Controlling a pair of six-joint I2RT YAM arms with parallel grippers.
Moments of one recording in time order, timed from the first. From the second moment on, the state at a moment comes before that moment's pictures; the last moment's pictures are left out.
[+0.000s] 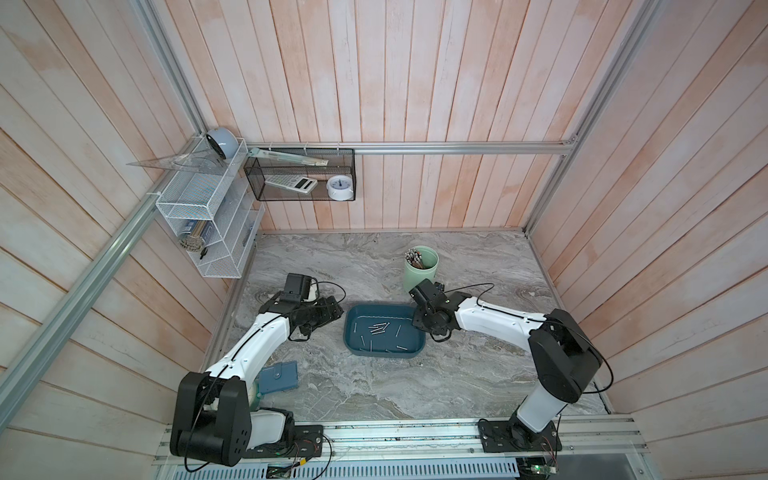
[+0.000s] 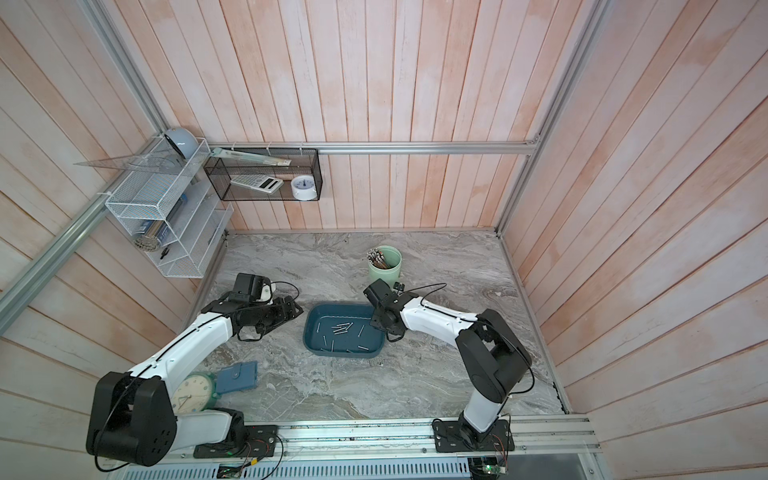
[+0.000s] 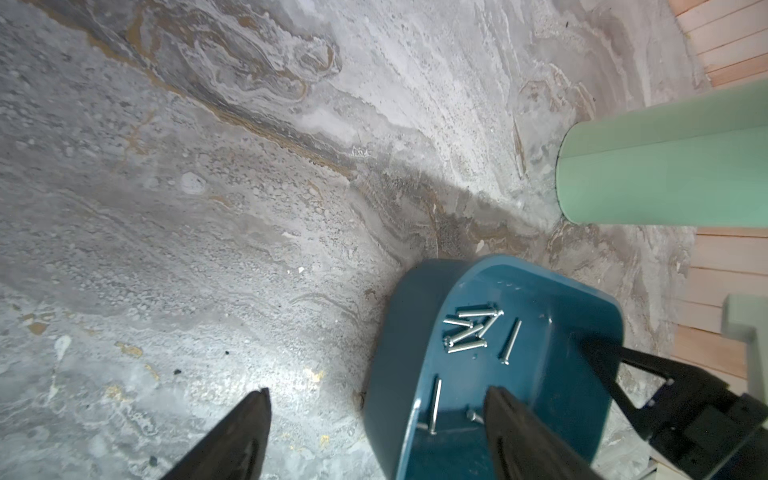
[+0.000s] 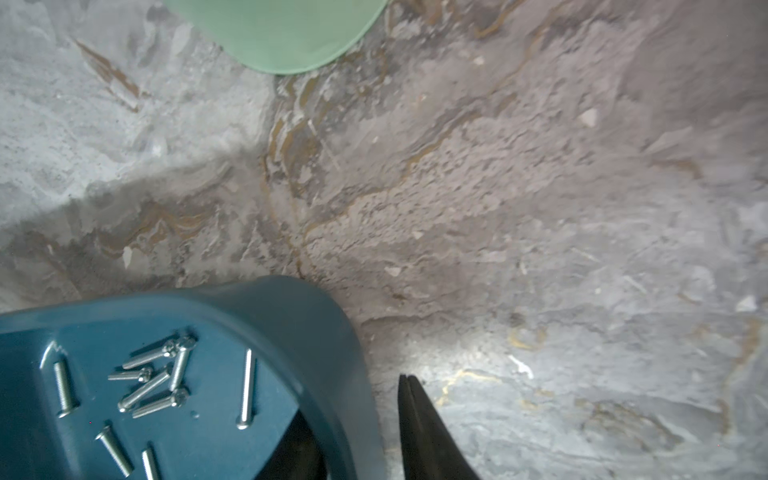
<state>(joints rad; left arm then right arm) -0.17 1.33 0.84 -0.55 0.32 -0.54 0.72 1.69 1.07 -0.56 0.15 0.97</state>
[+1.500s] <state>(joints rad) -0.38 1.47 1.00 -0.47 0.26 -0.58 0.83 1.64 1.29 -0.65 0.16 0.67</state>
